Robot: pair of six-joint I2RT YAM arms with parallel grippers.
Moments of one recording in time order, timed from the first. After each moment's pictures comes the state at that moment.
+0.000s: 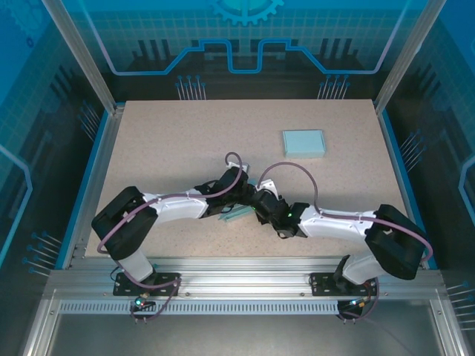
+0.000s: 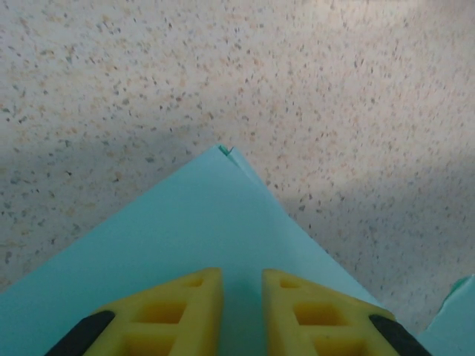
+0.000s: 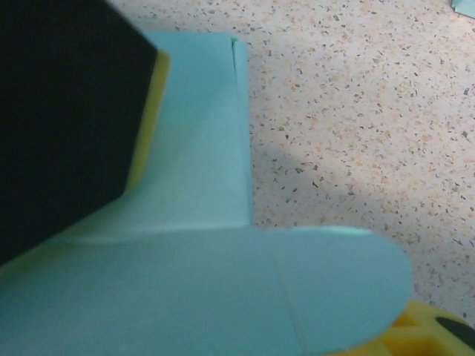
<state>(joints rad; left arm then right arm) -0.78 1.68 0.88 0.04 -0.11 -0.63 0.95 1.42 0.71 -0.26 0.49 0.47</state>
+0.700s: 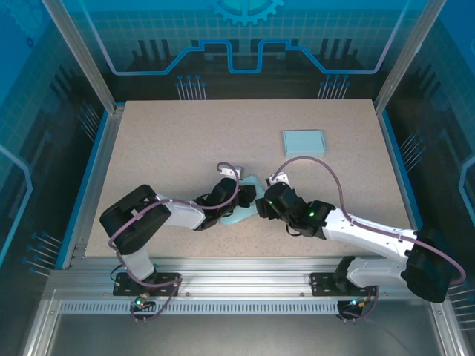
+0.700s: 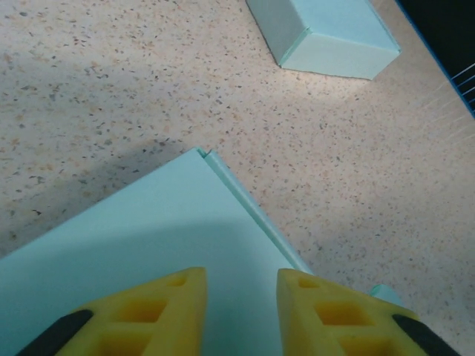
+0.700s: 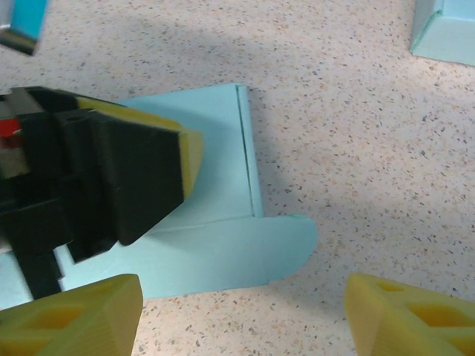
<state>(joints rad) -0.78 1.75 0.67 0.58 -0.14 -0.67 0.89 1.19 0.73 -0.38 0.39 0.51</state>
